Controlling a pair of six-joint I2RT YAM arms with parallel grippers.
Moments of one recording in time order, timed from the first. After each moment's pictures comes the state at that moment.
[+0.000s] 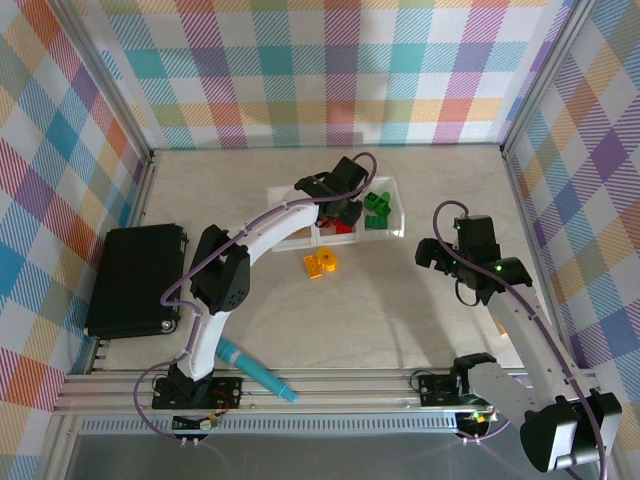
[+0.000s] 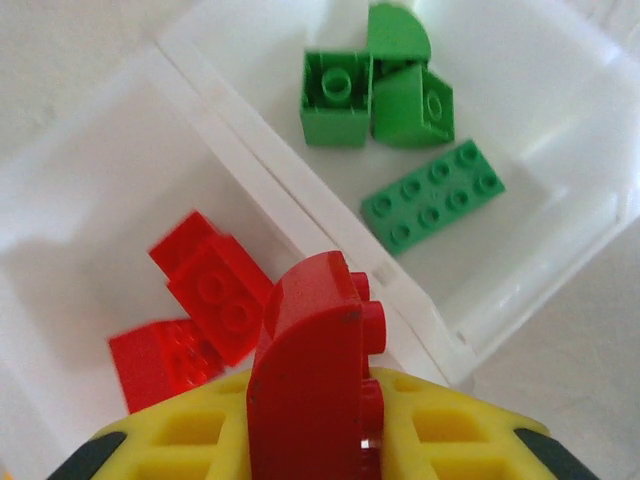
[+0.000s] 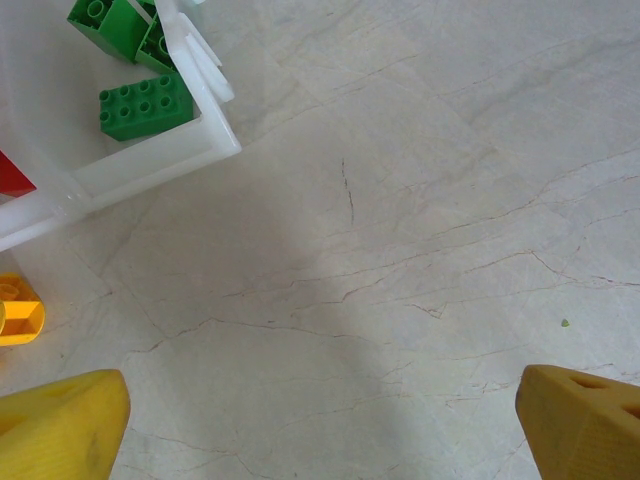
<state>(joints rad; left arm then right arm) -0.73 2.16 1.96 -0.72 -0.15 -0.05 0.19 0.95 0.82 -0.77 0.05 0.41</state>
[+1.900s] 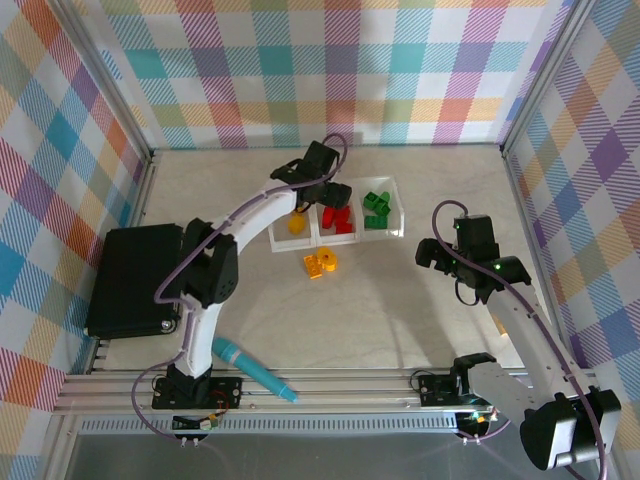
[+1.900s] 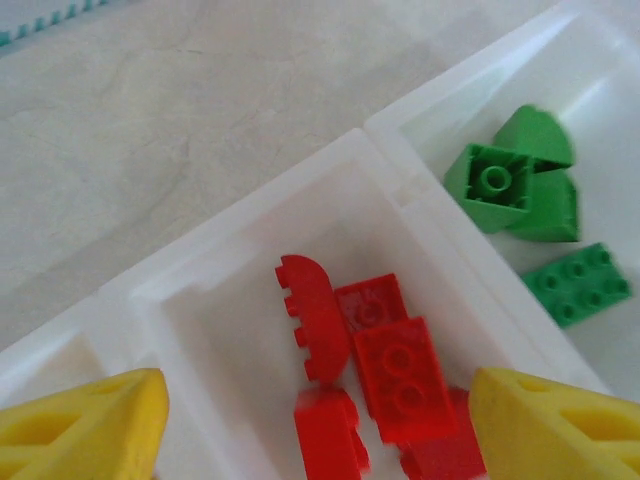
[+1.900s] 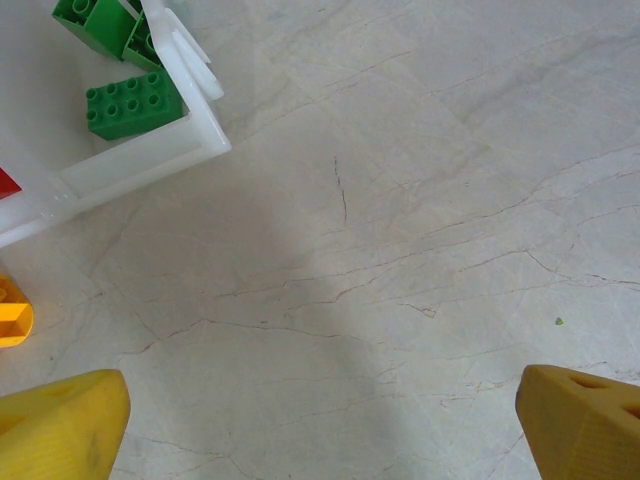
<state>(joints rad) -0.59 2.09 1.85 -0.58 -0.09 -0.11 0.19 0.96 0.82 -0.77 0.06 0.41</state>
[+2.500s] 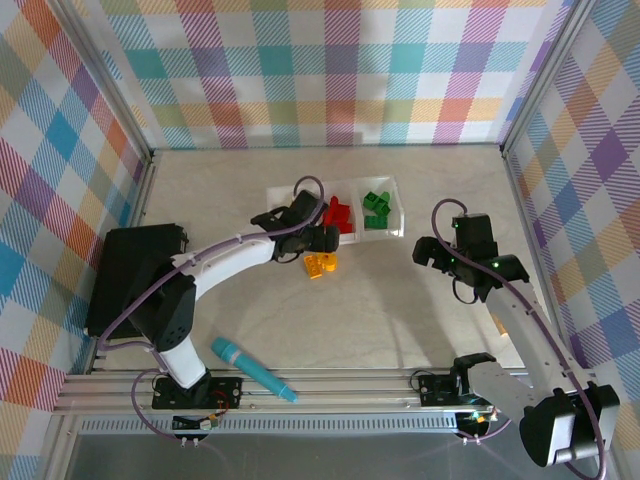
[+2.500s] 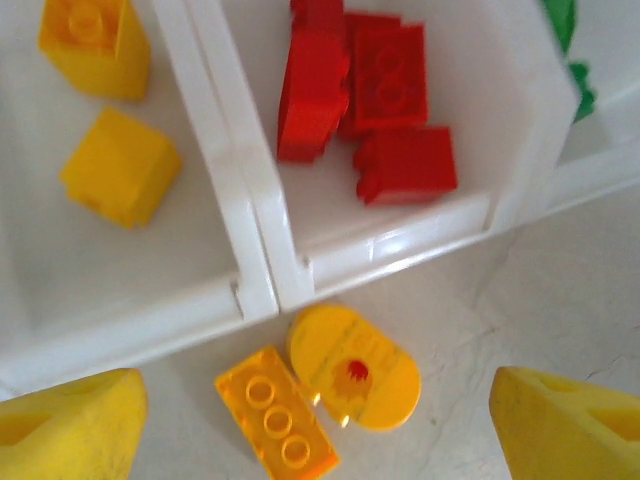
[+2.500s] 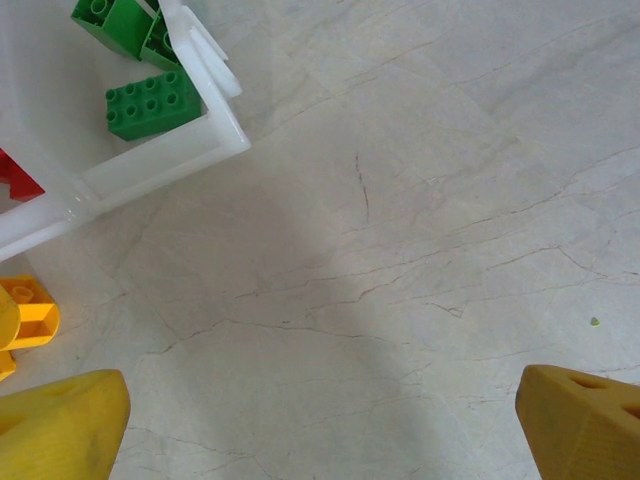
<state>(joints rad) -0.72 1.70 1.26 -0.51 -0.18 -0.53 0.19 0.98 0.82 -0.75 0.01 0.44</state>
